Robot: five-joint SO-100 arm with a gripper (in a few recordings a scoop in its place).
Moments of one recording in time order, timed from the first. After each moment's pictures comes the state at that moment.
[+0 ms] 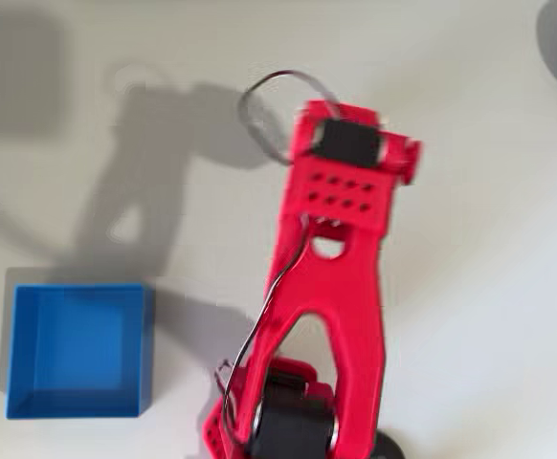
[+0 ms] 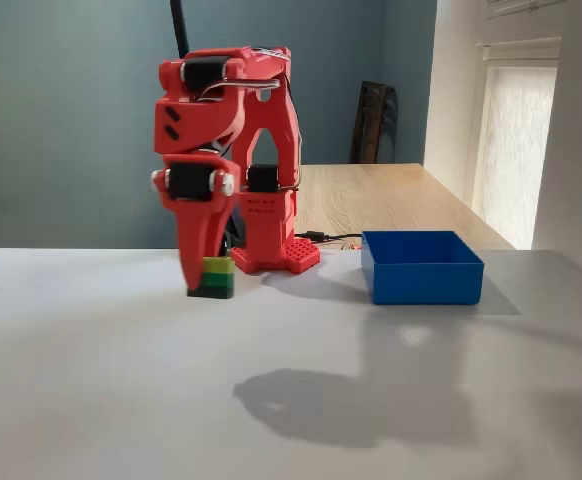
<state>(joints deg) 8.7 109.0 107.8 61.8 1.2</state>
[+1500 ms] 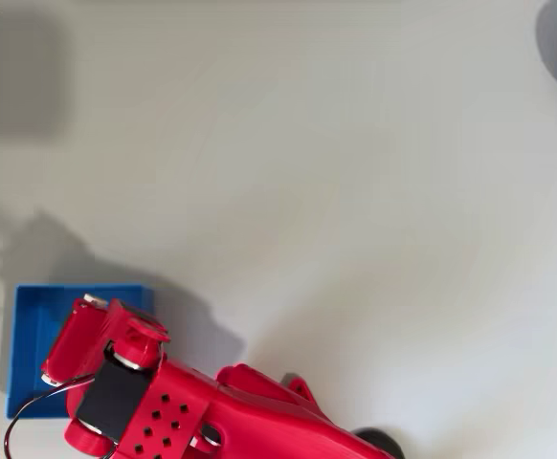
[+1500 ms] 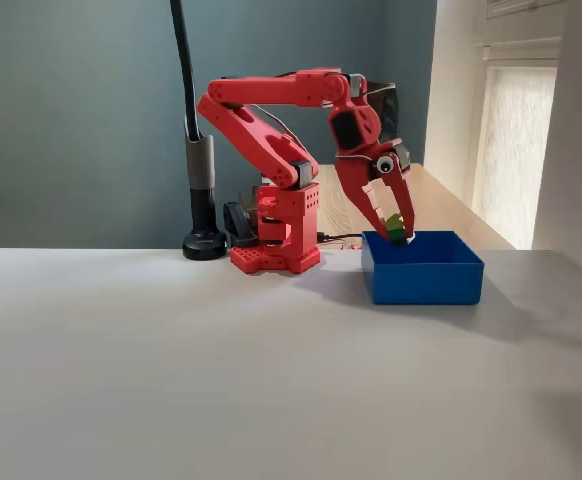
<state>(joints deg) -58.7 146.2 140.9 63.6 0.0</state>
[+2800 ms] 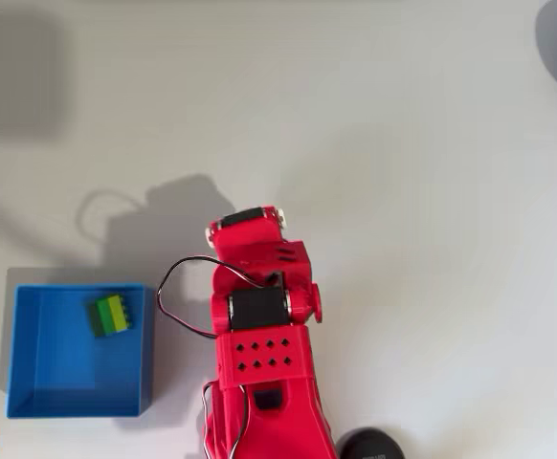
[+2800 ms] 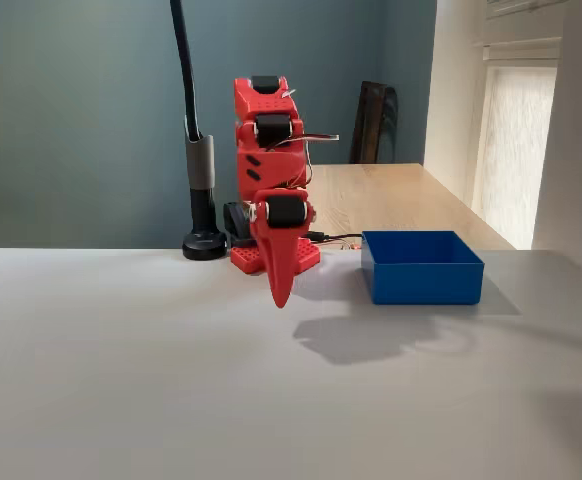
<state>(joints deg) -2.7 146.4 159.3 37.9 -7.1</state>
